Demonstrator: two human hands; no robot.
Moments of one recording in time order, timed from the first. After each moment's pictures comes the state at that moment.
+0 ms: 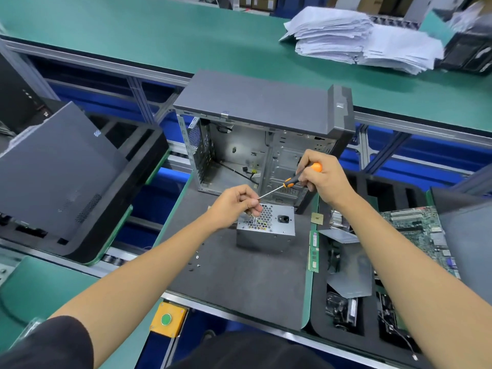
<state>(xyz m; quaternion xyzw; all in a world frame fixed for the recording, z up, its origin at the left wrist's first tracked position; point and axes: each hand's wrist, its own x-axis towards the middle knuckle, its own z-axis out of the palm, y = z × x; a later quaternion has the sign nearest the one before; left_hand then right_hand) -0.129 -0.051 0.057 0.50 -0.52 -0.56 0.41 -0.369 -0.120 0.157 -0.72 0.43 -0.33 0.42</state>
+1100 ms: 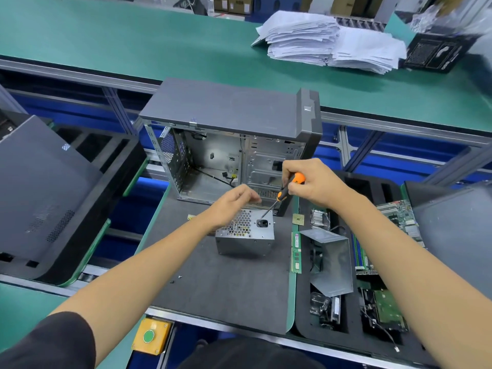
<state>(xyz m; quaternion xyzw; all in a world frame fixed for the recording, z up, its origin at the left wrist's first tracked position) -0.162 -0.090 0.048 0.48 -0.63 -0.51 0.33 -0.405 -0.117 0.188 -0.85 0.41 -0.16 0.27</state>
